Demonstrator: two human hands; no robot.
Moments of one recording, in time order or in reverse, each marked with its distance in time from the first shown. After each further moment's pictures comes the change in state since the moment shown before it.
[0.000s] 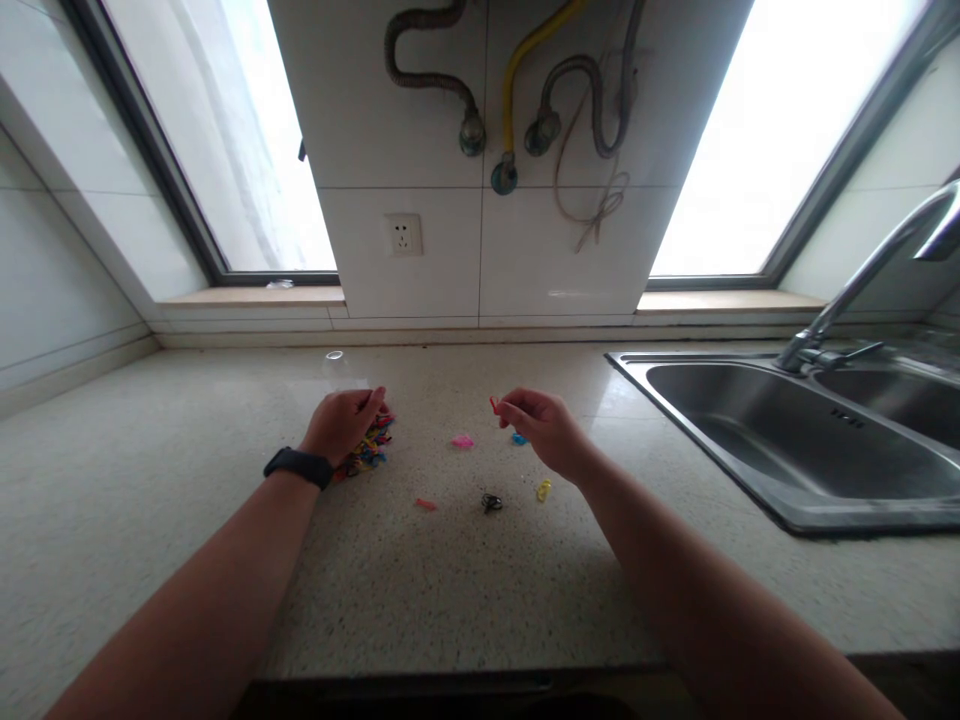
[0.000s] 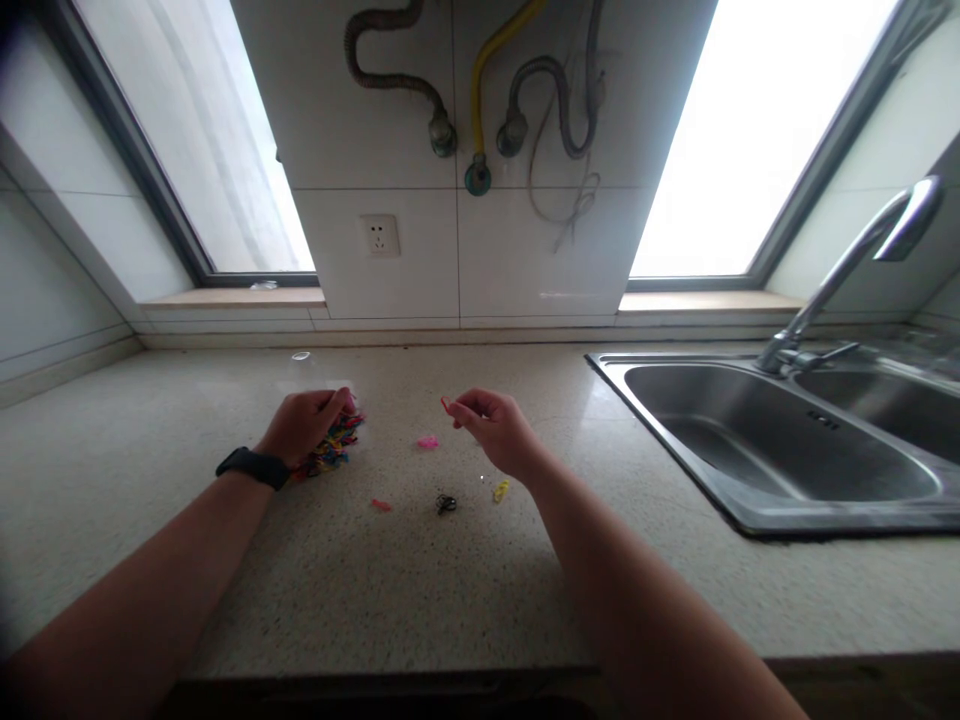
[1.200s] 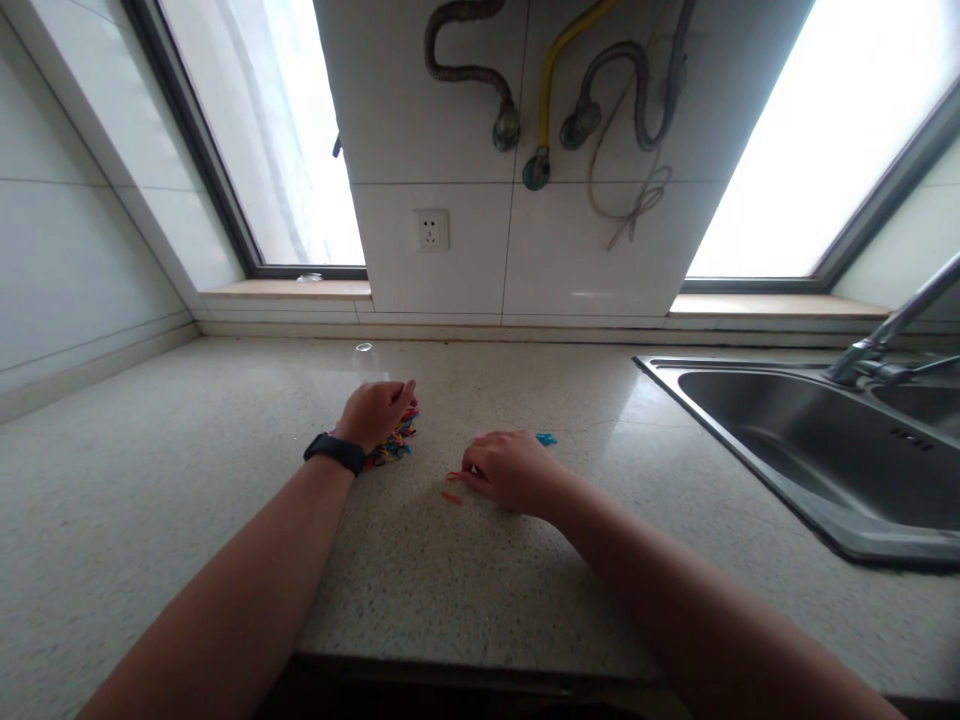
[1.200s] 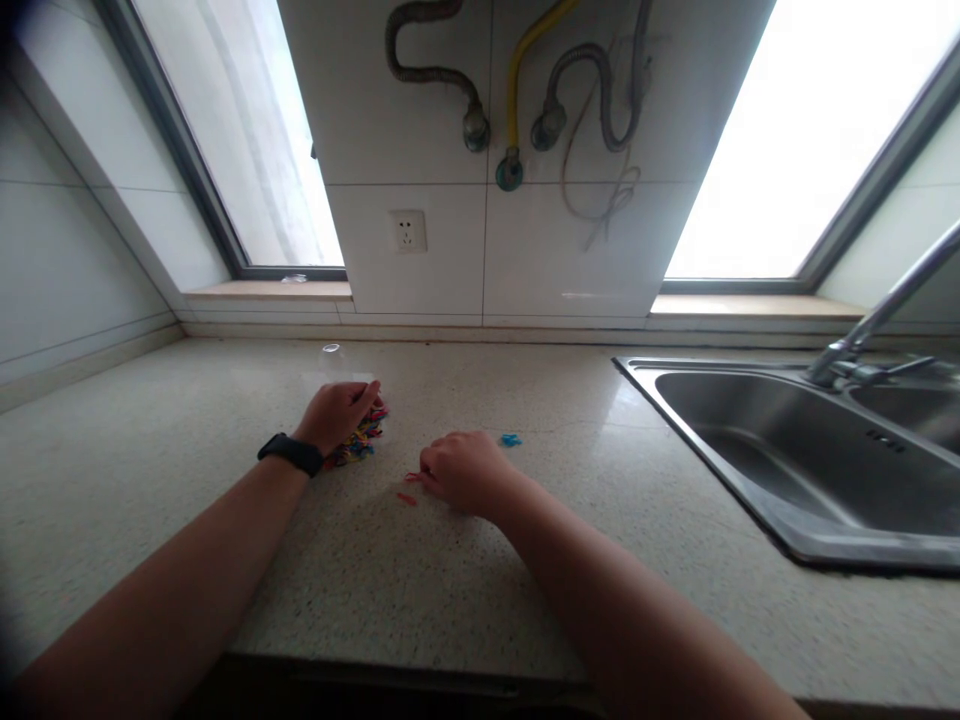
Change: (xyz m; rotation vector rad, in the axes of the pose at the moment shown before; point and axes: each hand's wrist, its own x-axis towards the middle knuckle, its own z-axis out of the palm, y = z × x) left_hand 0.003 0.001 0.005 0.057 0.025 0.036; right_hand -0.007 -0.013 0.063 -1.102 -0.520 -0.392
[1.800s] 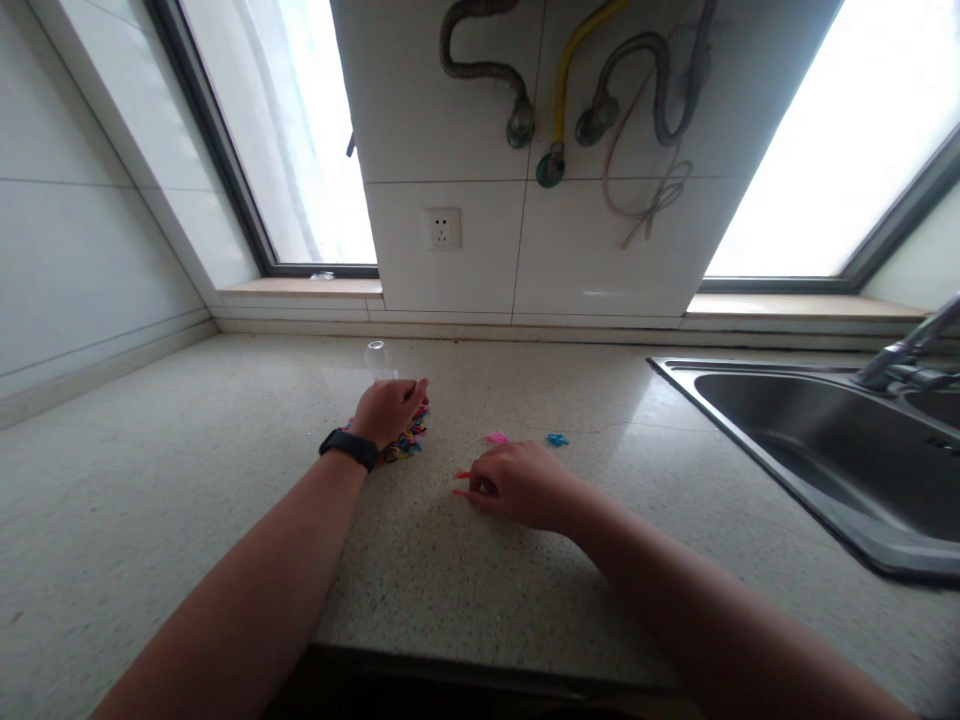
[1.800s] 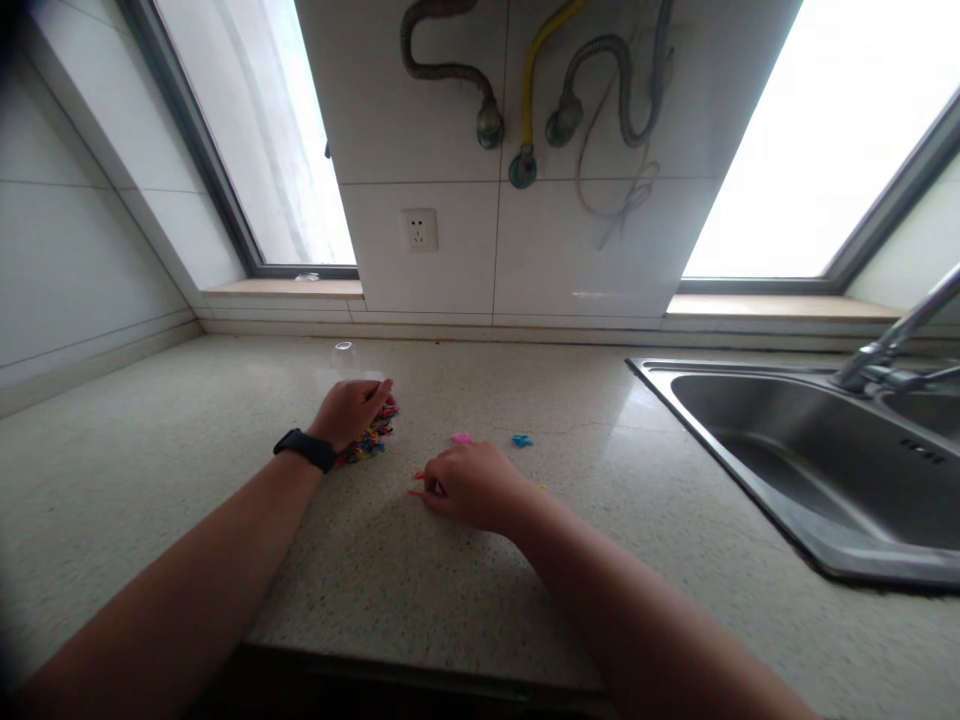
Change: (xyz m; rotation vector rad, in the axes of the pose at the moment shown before) left_hand 0.001 0.001 0.001 0.002 -0.001 0.001; right_hand -0.006 -0.008 -0.001 0.115 -0.030 -0.018
